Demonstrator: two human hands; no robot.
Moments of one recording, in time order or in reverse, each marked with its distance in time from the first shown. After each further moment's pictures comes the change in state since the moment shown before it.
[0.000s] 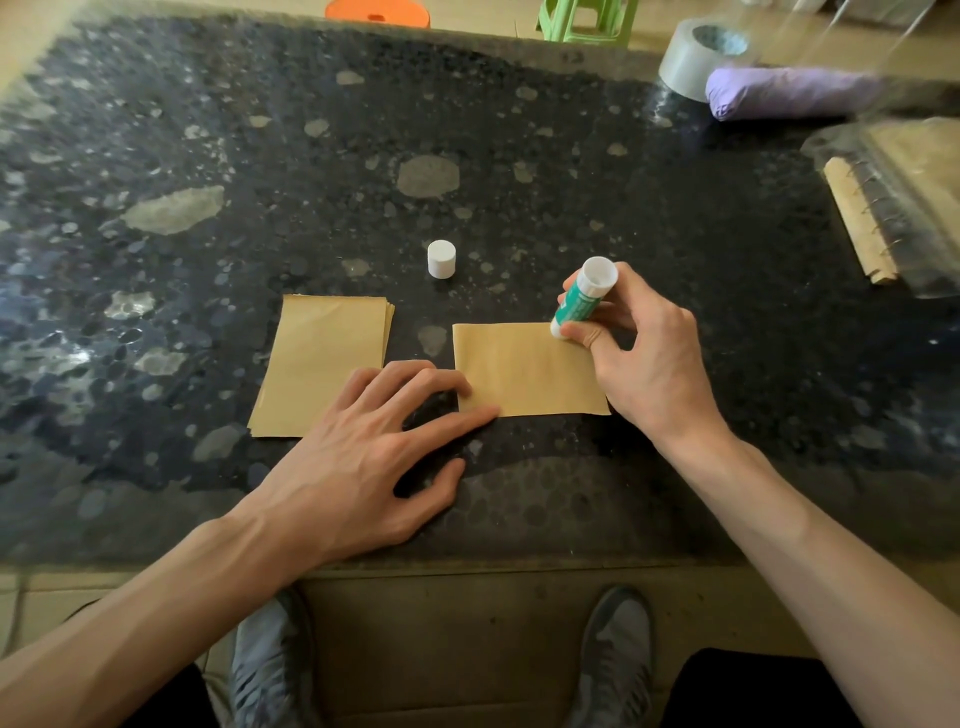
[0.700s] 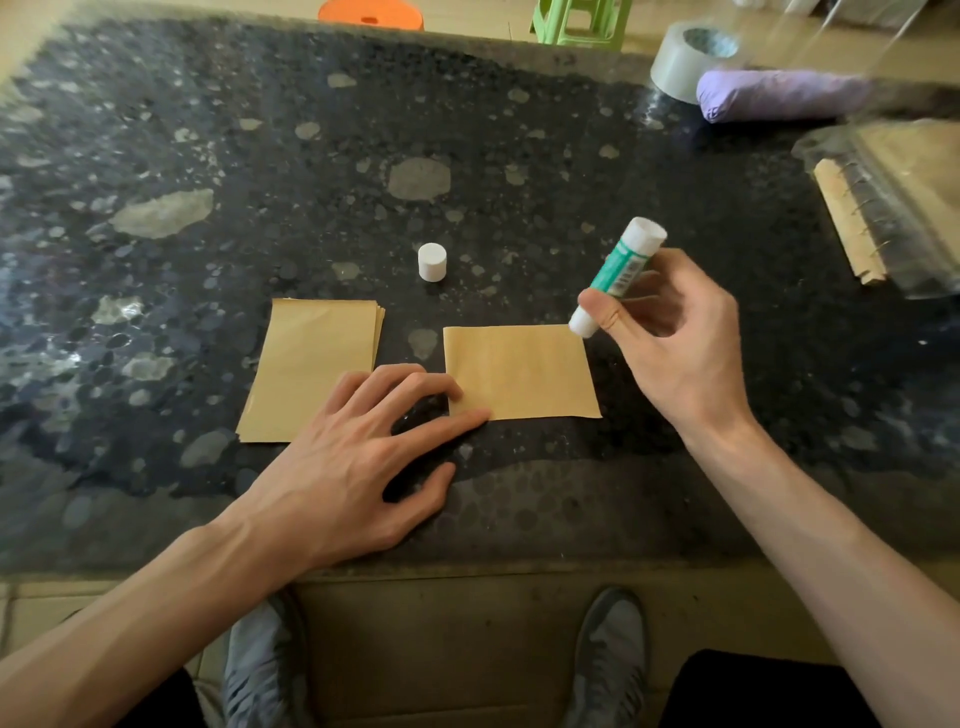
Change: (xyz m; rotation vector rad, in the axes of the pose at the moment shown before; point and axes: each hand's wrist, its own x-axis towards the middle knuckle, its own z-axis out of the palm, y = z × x) left_hand 0.000 -0.001 -0.001 0.000 -0.015 0.000; right_hand 0.000 -0.006 -0.024 0.246 0.138 0.090
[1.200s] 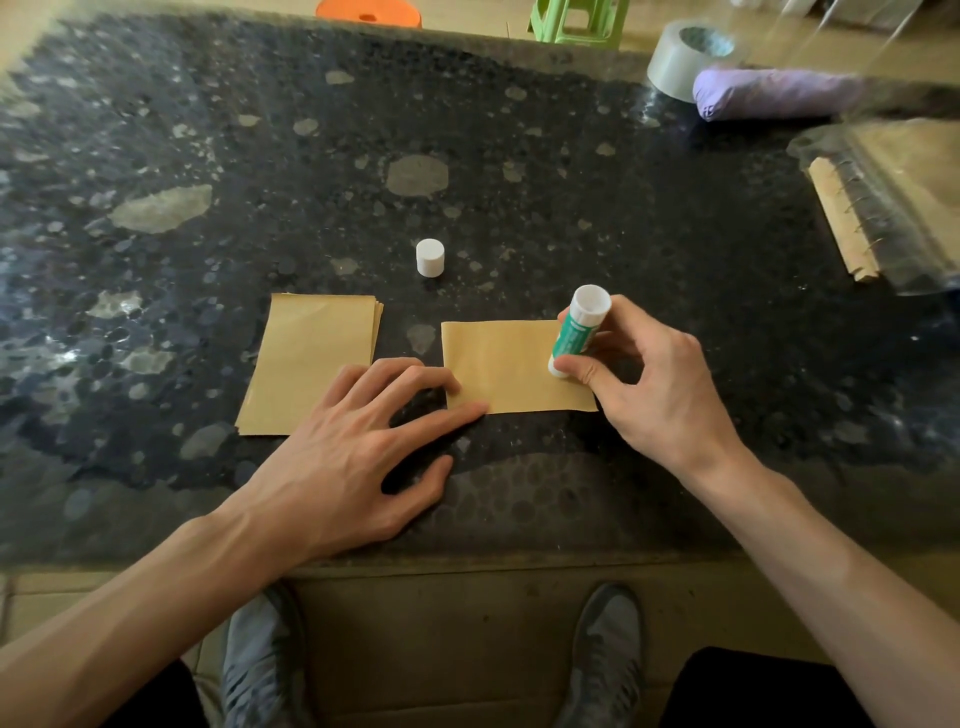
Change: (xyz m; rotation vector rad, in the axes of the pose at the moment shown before) left_hand 0.000 -0.001 0.001 0.007 -0.013 -0.004; right_hand -0.025 0.009 -0.001 -0.286 -0.264 -0.082
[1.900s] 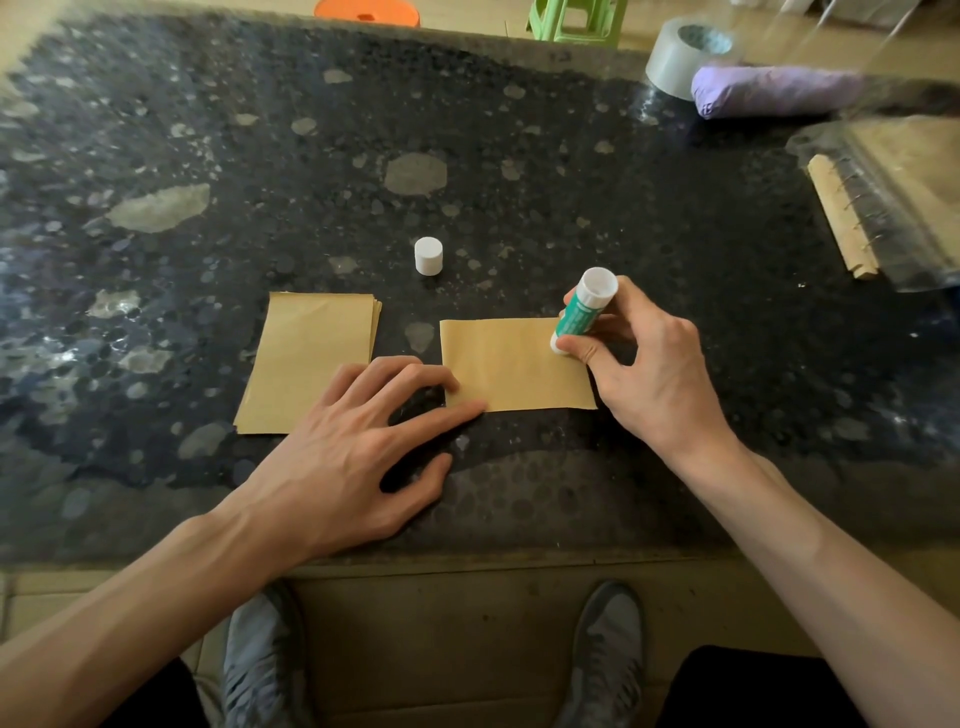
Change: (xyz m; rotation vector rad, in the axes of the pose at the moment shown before) left_hand 0.000 0.001 0.000 0.002 -0.004 -0.006; right_hand 0.011 0.003 0.005 -0.029 0.094 -0.019
